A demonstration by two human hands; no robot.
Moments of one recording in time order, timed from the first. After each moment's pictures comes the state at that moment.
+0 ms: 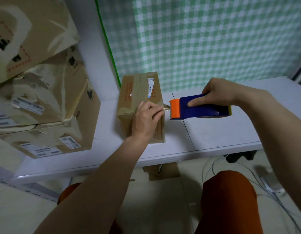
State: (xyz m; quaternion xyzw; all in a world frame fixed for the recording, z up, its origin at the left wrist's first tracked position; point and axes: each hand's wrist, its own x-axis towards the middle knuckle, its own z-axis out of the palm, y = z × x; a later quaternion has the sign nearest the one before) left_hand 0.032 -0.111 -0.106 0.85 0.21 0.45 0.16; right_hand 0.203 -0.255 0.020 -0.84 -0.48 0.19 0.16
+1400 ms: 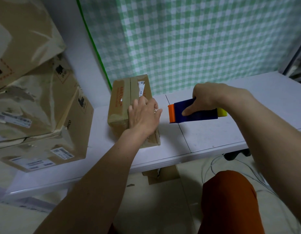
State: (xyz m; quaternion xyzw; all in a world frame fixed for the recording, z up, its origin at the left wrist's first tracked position) left_hand 0.060 -0.118 -0.068 0.91 0.36 0.19 0.05; right_hand 0.198 -0.245 0.020 -0.88 -0.45 0.13 -0.02
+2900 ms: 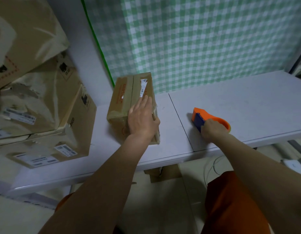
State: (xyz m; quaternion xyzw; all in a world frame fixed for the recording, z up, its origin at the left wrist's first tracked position) left_hand 0.049 -0.114 -0.091 0.90 0.38 0.22 0.01; right_hand 0.225 -0.255 -0.143 -0.95 -0.28 0.15 0.07
